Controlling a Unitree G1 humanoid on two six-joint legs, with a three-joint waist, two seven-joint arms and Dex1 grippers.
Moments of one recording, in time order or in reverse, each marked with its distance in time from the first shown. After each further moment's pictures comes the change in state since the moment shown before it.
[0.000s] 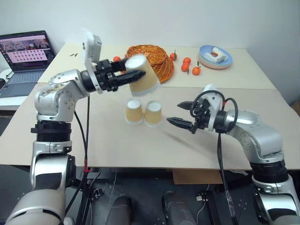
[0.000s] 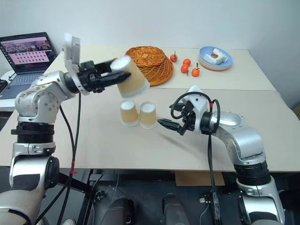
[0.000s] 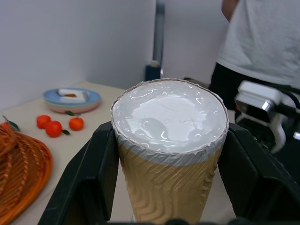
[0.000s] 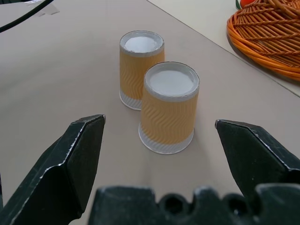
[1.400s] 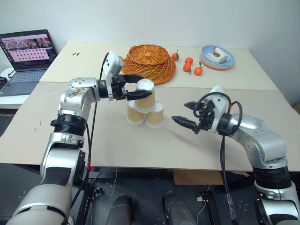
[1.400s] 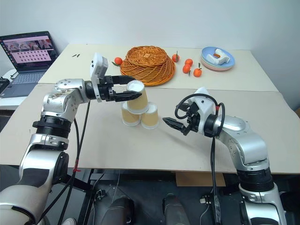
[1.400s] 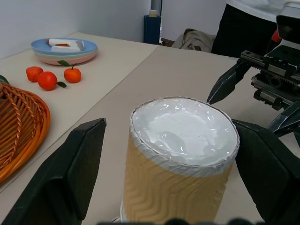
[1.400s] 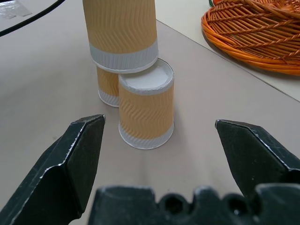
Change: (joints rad) left arm -0.080 -0.079 -0.064 0.286 0.218 -0.197 -0.080; right arm 0.061 0.001 -0.046 -0.036 0.001 -0.001 -0.072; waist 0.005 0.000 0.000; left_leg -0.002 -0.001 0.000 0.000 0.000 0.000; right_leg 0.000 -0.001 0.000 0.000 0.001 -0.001
